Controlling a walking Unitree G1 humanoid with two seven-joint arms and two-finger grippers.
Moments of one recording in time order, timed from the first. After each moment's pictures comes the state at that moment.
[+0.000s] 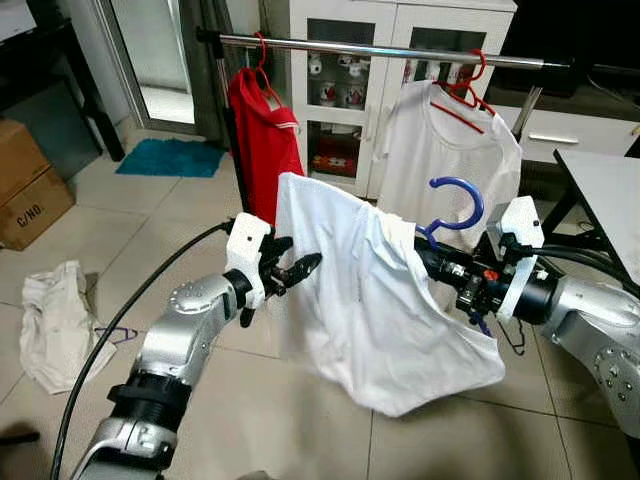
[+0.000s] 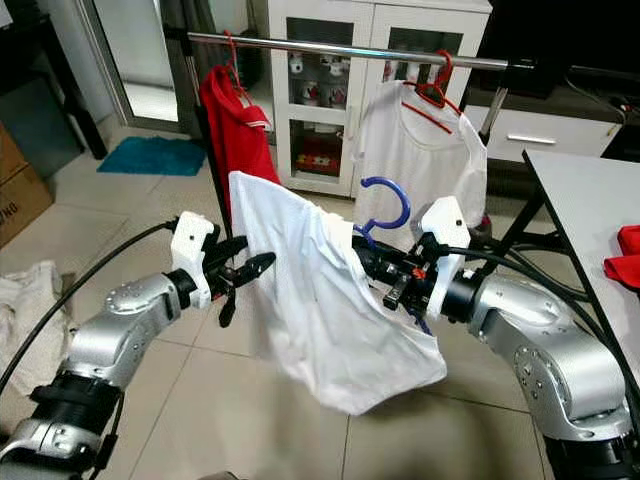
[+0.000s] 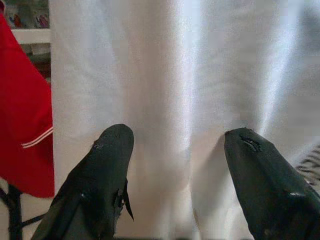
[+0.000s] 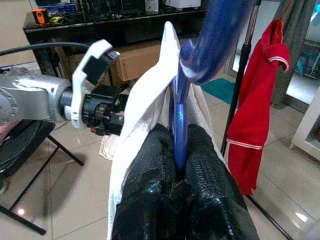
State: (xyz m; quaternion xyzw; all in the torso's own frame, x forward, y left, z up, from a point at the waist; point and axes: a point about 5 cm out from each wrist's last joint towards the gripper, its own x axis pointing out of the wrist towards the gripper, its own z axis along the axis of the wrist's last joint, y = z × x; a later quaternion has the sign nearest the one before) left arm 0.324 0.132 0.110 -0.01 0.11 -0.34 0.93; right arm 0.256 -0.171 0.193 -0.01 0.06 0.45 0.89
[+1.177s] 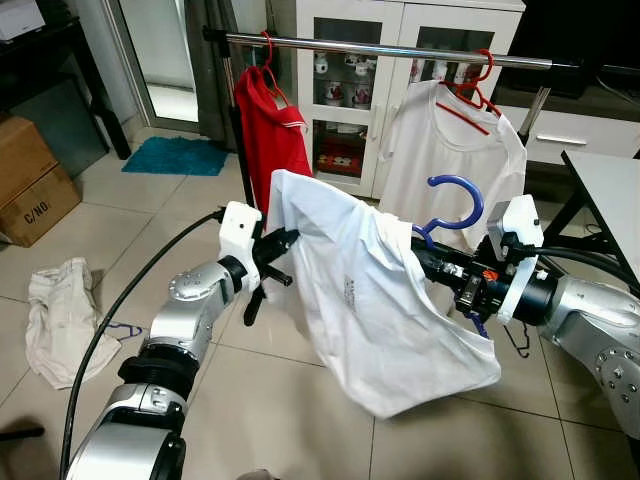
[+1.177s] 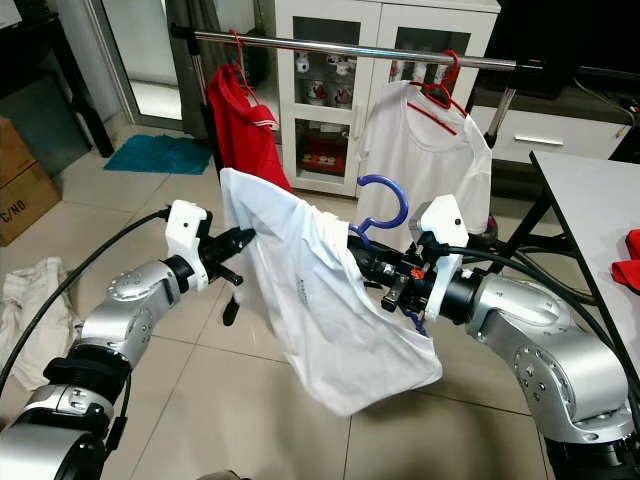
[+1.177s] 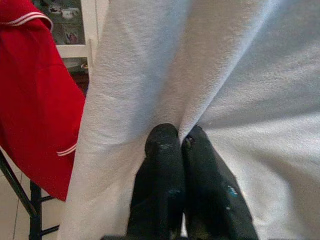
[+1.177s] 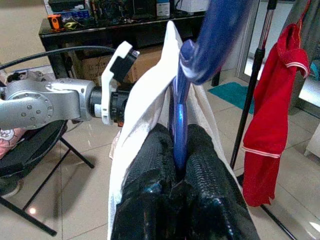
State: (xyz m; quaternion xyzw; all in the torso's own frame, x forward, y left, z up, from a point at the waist) left arm 0.347 0.145 0.111 -0.02 0.07 -0.30 0.95; right arm 0.253 -0.168 0.197 0.00 0.05 0.46 0.89
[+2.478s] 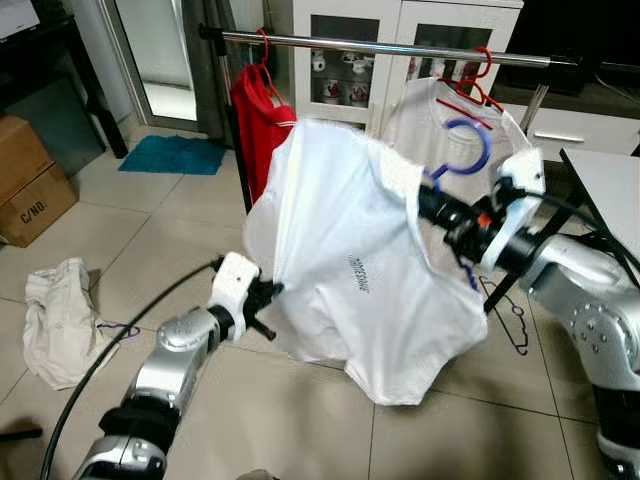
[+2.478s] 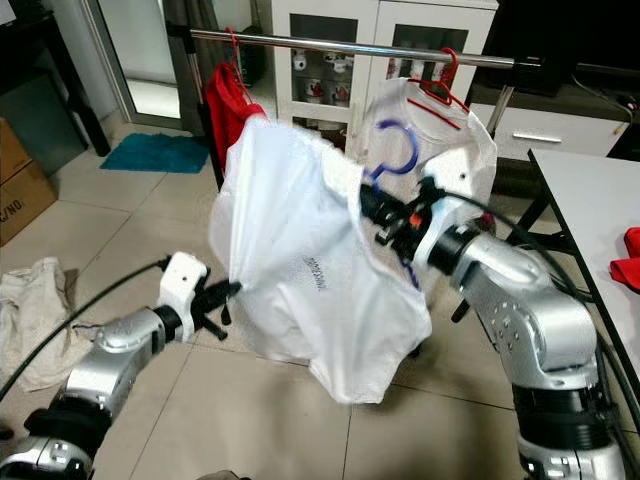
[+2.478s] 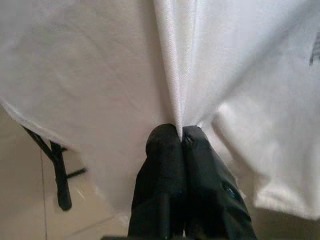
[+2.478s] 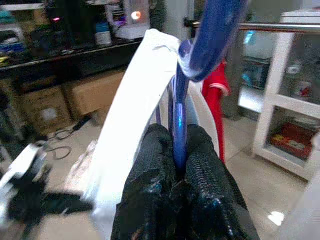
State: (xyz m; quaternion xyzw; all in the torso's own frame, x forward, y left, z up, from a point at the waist) left arm 0.302 0.161 0.053 0.07 0.17 -0.30 0.94; right arm 0.299 -0.170 0.217 0.03 0.01 0.34 0.94
